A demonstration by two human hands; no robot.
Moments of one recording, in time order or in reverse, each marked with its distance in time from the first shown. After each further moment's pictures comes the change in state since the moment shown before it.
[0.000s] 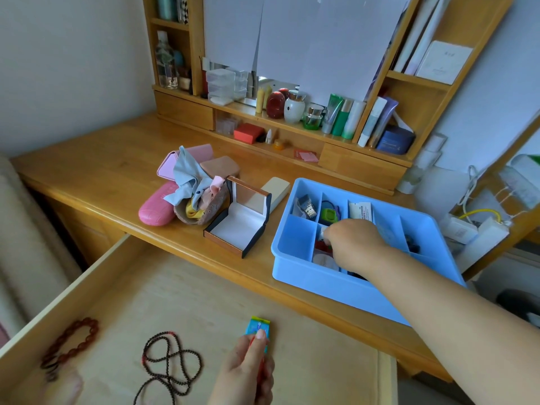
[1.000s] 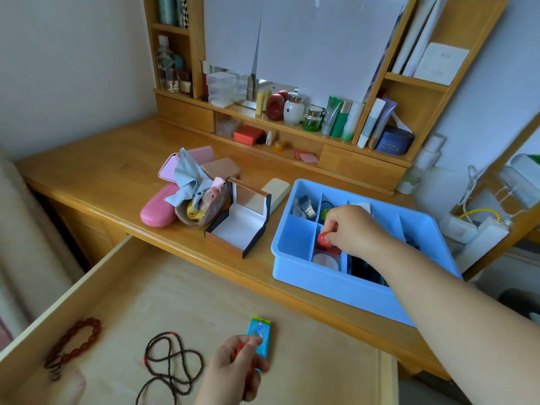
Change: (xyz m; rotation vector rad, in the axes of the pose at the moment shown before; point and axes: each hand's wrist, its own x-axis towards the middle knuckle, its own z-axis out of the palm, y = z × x) left_hand 0.016 -0.002 -0.023 0.232 -0.020 0.124; right_hand -0.001 0.007 -0.014 0.668 0.119 0.119
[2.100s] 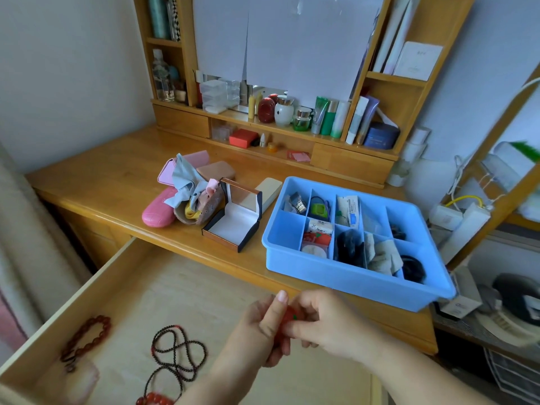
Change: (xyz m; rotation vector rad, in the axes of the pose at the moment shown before) left_hand -0.023 0.048 0.042 0.143 -0.262 0.174; right_hand -0.135 -0.014 0.052 0.664 -0.375 -0.092
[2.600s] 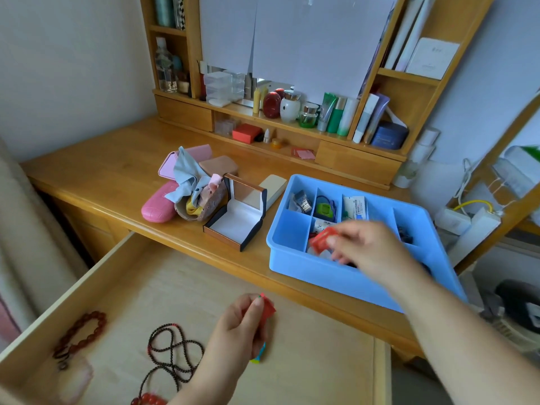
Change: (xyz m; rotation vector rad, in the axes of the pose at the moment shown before) left_hand 0.005 -0.017 -0.026 0.011 0.183 0.036; right_hand 0.028 -0.024 -0.072 -0.067 0.440 -0.094
